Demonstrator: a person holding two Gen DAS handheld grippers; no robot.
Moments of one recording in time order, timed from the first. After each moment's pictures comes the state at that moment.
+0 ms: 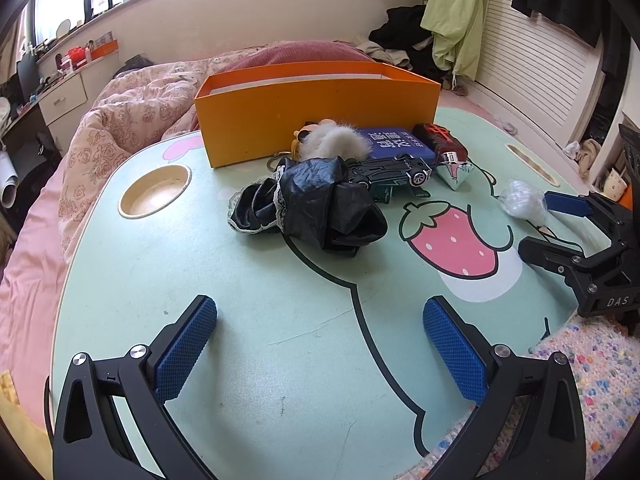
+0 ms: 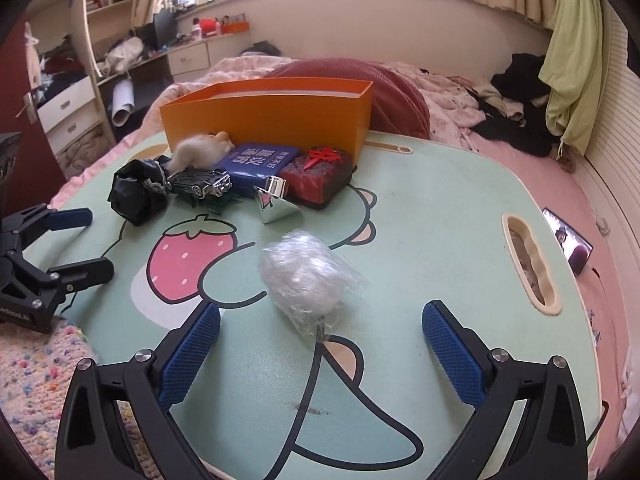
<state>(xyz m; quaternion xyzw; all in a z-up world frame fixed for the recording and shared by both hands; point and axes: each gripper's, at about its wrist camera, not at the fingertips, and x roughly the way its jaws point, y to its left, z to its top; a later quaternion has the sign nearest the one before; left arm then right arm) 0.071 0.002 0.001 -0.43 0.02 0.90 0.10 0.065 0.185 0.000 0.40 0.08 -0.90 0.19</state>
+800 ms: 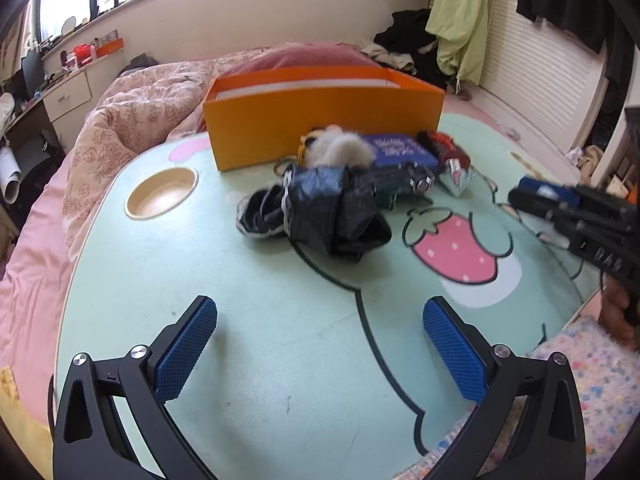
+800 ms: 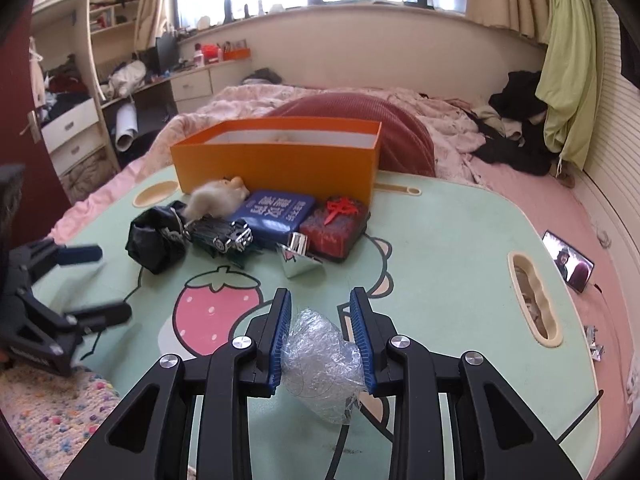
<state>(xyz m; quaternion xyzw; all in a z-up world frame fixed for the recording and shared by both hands) 0.069 -0.001 0.010 -0.42 0.01 0.90 0.10 0.066 0.171 0.022 0.35 0.06 -0.91 0.19</state>
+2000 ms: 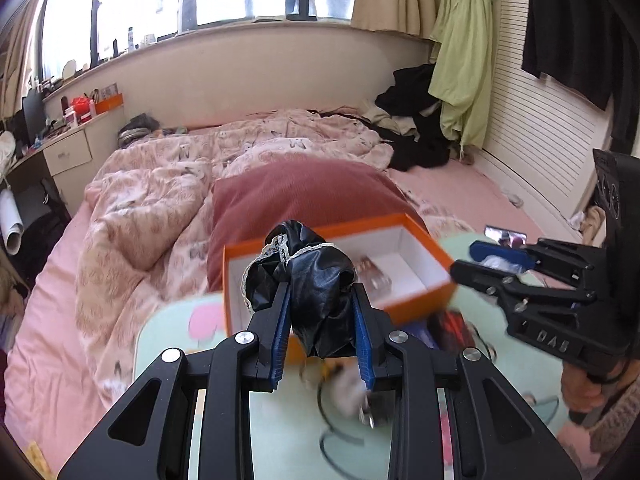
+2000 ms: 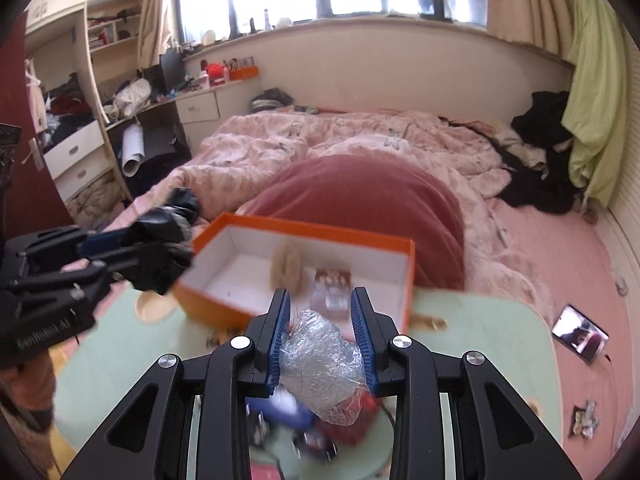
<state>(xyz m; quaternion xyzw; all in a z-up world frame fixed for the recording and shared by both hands) -0.056 -0.005 0.121 -0.35 0.02 0.93 0.10 -0.063 0.119 0.104 0.34 0.05 -0.91 0.22</state>
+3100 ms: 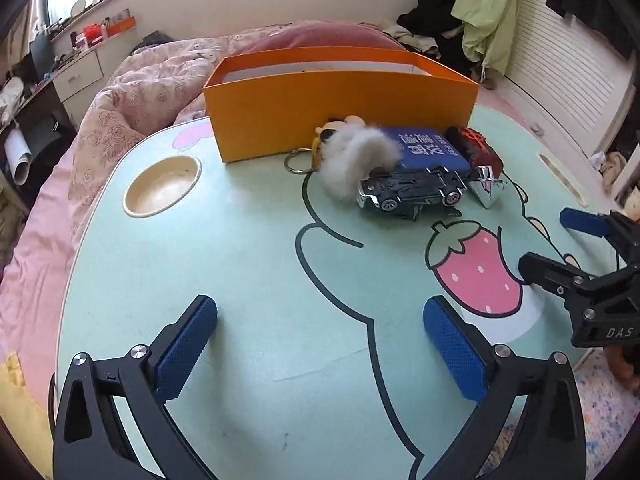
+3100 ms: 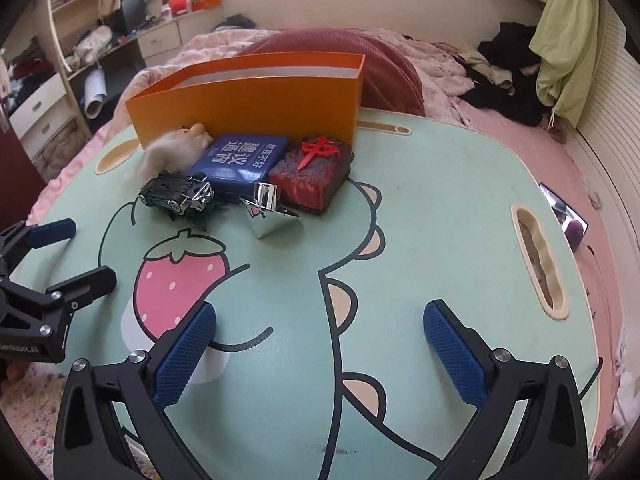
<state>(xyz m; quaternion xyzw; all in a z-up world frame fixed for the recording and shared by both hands) 0.047 0.005 0.006 -0.46 0.01 0.88 0.06 0.037 0.169 0.007 0.45 0.08 -0.88 0.15</state>
